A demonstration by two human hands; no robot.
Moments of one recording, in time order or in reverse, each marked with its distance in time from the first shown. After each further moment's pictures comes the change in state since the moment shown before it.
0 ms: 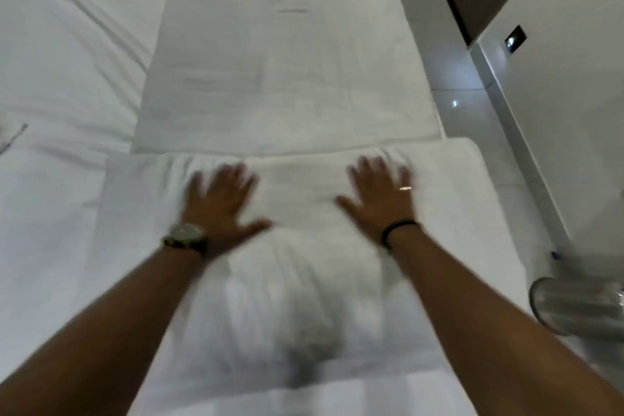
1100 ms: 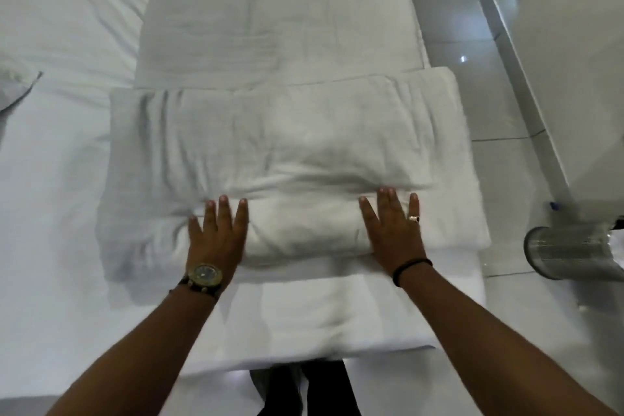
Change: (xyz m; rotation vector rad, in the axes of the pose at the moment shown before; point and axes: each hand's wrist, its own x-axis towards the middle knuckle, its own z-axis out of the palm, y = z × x) left_hand -0.175 0.086 0.061 0.146 0.041 -0.075; right_hand -0.187 0.031 0.091 -0.191 0.208 -0.146
